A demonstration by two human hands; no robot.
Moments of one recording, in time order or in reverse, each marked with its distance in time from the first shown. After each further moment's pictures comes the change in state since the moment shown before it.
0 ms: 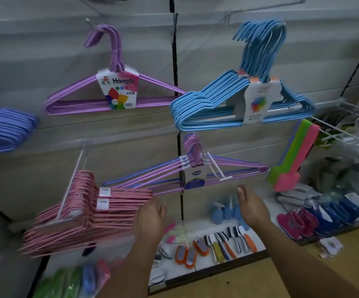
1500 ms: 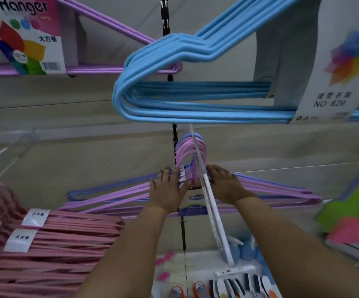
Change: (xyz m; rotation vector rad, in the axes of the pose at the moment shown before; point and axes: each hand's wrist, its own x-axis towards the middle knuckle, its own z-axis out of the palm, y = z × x) left_hand 0.234 0.048 0.185 0.266 -0.179 0.072; right_hand 0.277 -0.006 0.115 -0.376 -0.396 -0.399
